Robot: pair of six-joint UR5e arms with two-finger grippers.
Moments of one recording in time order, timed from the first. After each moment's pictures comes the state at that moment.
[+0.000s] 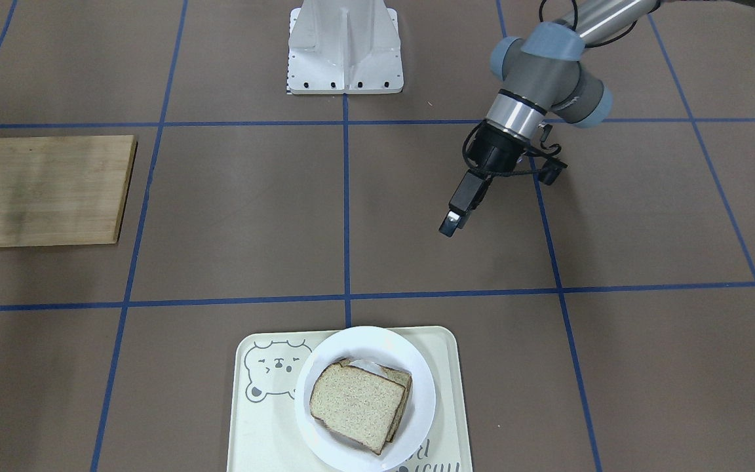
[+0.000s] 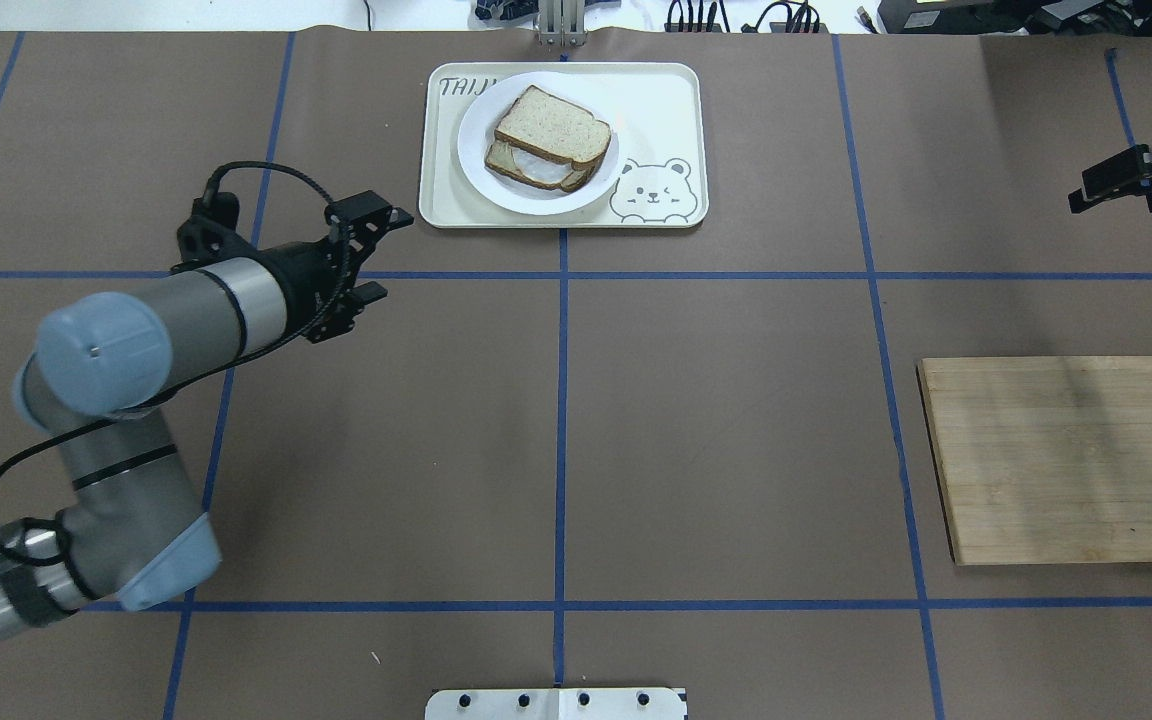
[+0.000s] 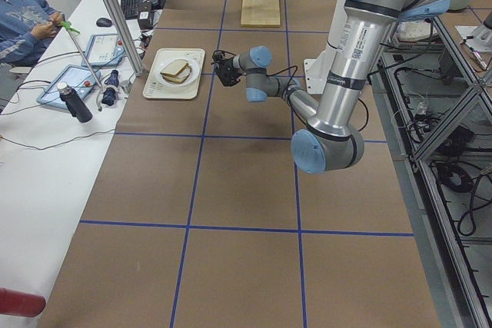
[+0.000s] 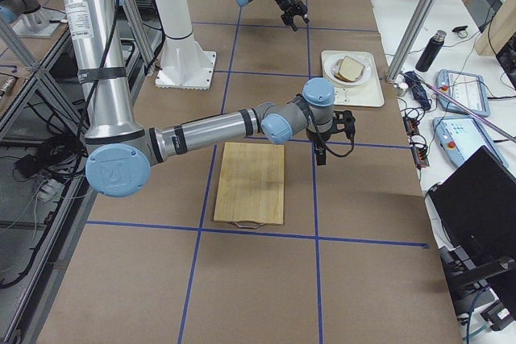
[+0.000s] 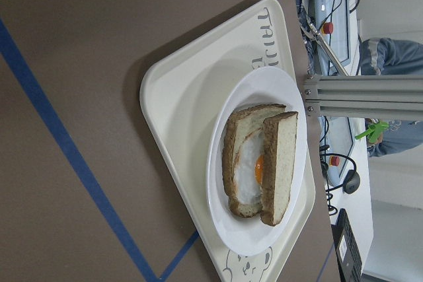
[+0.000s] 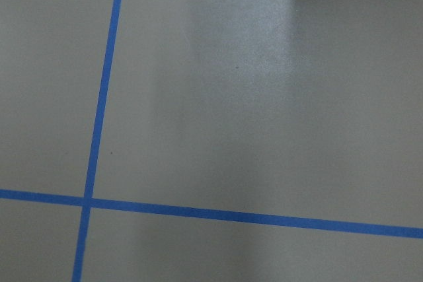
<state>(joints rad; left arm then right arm) -0.57 -1.85 -1.75 -2.54 -1.46 -2.06 1.26 -1.43 1.69 -1.25 2.29 0.55</state>
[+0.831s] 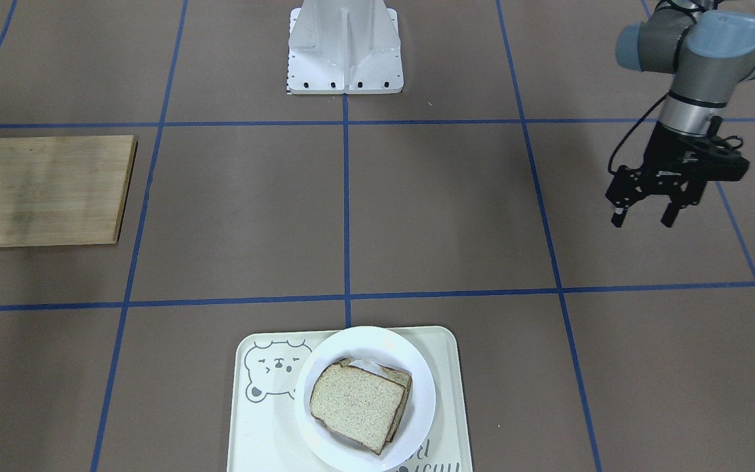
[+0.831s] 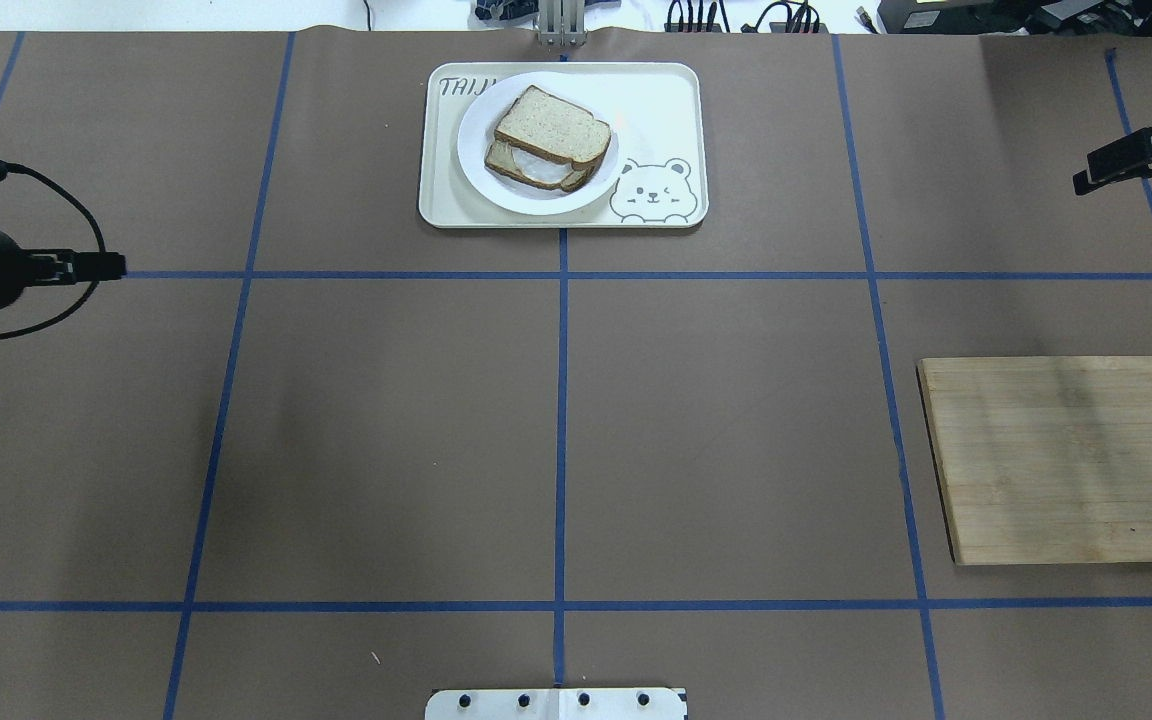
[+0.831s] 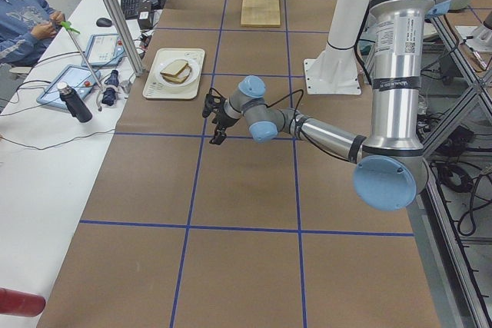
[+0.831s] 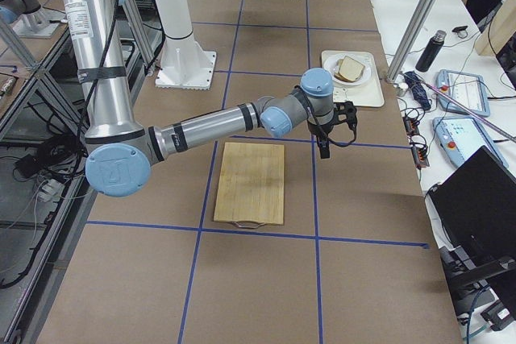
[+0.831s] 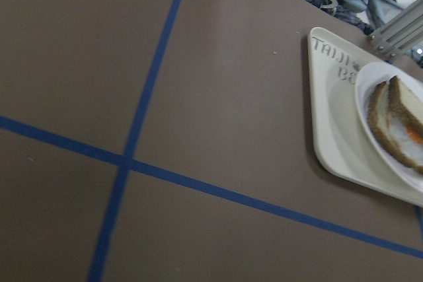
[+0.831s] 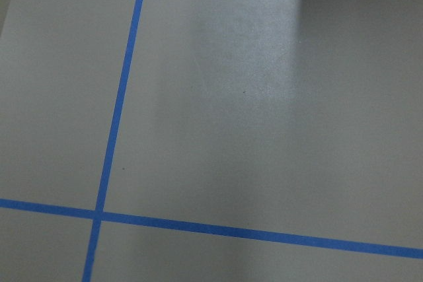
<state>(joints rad) -0.92 -1.53 -1.84 -2.22 -1.75 -0.90 1.26 -1.43 1.73 -1.25 2.26 0.54</state>
